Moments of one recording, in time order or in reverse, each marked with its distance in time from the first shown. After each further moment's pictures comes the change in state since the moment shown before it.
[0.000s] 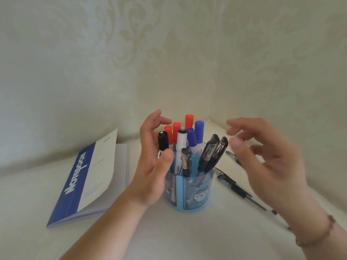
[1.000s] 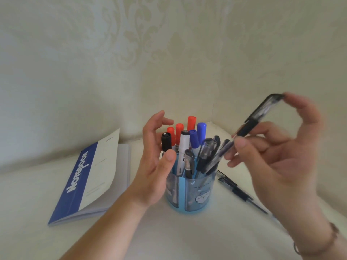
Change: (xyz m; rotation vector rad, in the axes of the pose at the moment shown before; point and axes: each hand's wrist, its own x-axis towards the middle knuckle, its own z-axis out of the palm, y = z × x) left_hand 0.000 0.004 -0.001 0.009 0.003 -0.006; right_hand -0.002 -0.018 0.007 0.413 0.106 0.057
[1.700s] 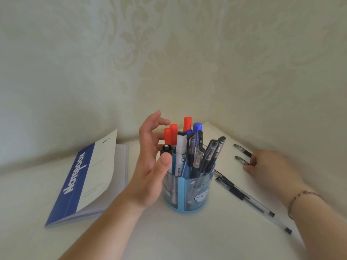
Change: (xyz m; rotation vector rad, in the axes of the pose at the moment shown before) left_hand 0.001 0.001 -0.003 -0.009 0.002 -0.010; right_hand 0.019 0.090 -0.074 -1.510 -0.432 0.731
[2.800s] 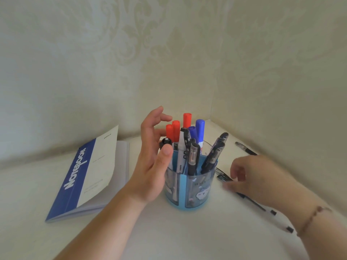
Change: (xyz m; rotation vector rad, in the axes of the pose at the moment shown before) left_hand 0.000 -0.001 0.002 -0.017 0.010 0.001; right_hand -0.041 -0.027 -0.016 0.064 -0.114 -0.307
